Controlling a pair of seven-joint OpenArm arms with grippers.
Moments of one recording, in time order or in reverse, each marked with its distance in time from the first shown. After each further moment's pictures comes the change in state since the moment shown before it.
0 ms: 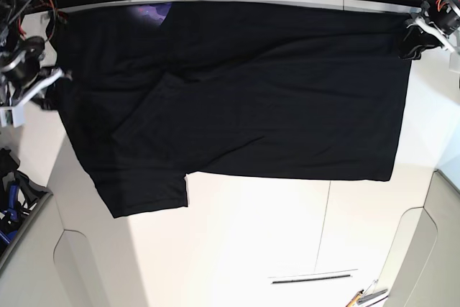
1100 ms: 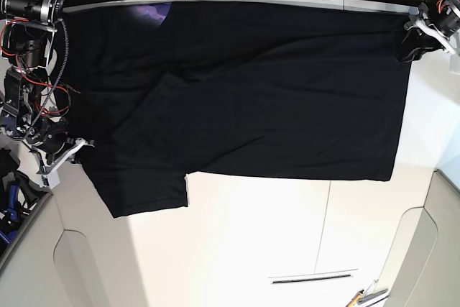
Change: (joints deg) left arm -0.8 0.0 0.0 0.0 -1.6 0.0 0.2; right arm 31.4 5.7 -19.8 -51.9 -7.0 2.5 14.6
